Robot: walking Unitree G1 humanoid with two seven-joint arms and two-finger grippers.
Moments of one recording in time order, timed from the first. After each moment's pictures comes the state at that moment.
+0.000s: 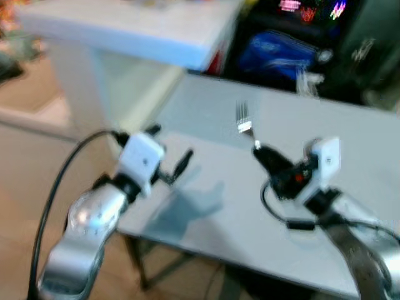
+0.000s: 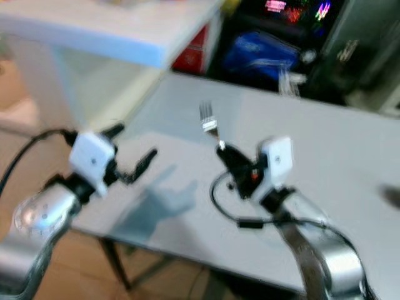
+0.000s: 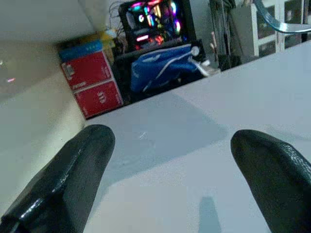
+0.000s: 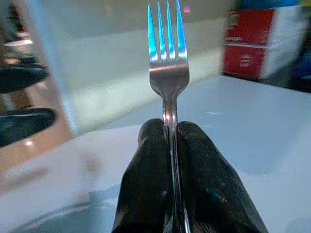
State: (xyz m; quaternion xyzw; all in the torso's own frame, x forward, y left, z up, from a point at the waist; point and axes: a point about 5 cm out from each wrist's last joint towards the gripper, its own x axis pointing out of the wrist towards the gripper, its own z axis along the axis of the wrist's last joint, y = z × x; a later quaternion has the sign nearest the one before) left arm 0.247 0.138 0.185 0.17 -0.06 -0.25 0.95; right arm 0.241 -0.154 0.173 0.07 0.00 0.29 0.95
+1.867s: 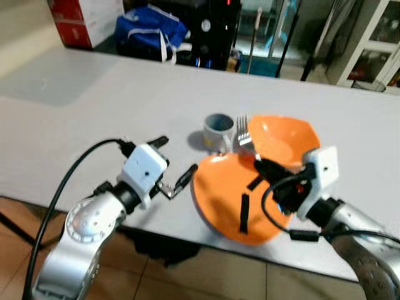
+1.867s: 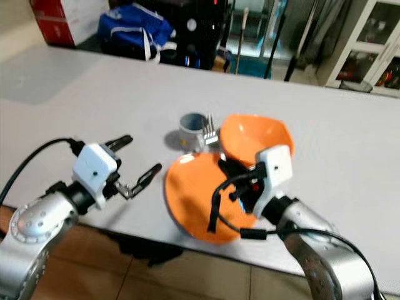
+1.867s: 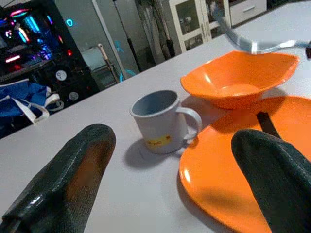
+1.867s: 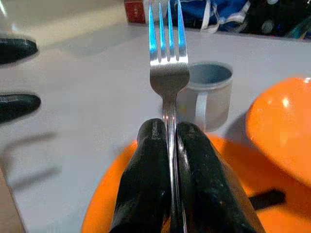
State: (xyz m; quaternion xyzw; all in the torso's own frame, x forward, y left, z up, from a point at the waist) left arm 0.236 0.140 0.173 0.18 -0.03 -0.31 0.93; right arm 0.227 -0.153 0.157 0.05 0.09 0.30 0.95
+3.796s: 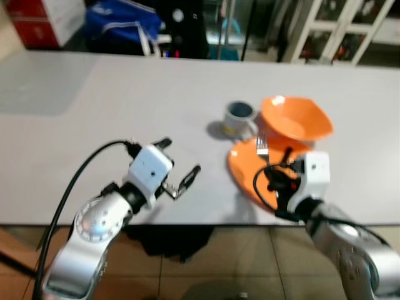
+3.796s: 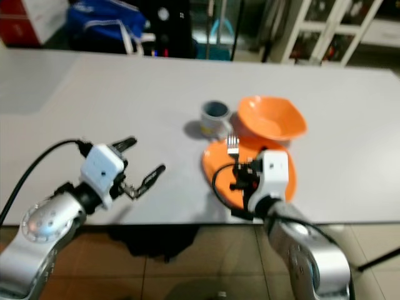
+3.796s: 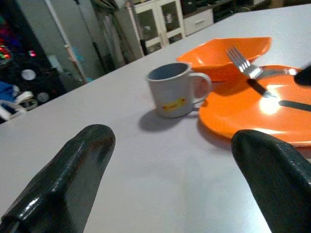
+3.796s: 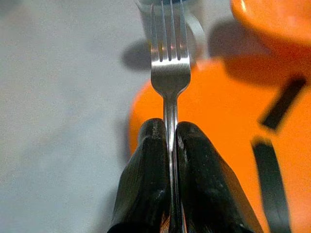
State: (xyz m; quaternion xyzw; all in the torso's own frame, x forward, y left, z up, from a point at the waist) left arm 0.242 0.130 0.166 0.17 -0.03 -0.30 0.94; right arm 0.248 -0.158 0.142 0.08 0.16 0.12 0.98
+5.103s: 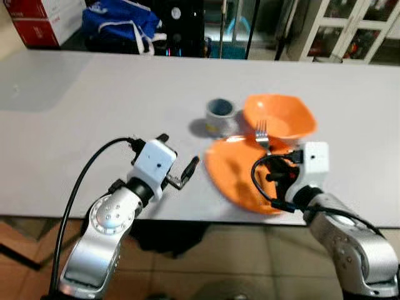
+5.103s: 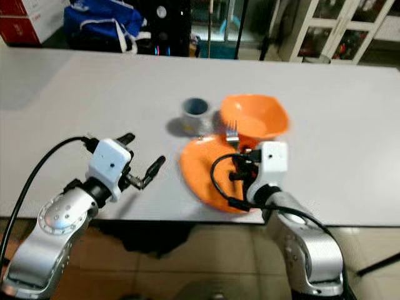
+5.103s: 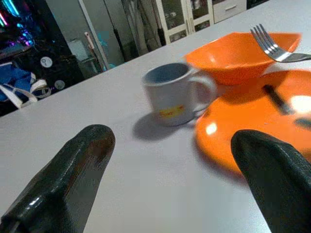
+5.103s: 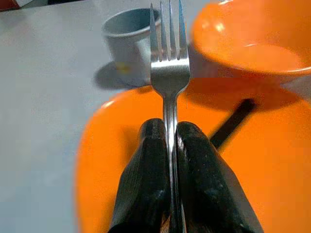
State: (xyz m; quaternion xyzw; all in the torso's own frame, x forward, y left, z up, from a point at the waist) left arm 0.257 0.128 0.161 0.17 -0.02 -0.25 0.95; right arm 0.259 -0.153 0.140 0.09 0.14 0.13 0.98
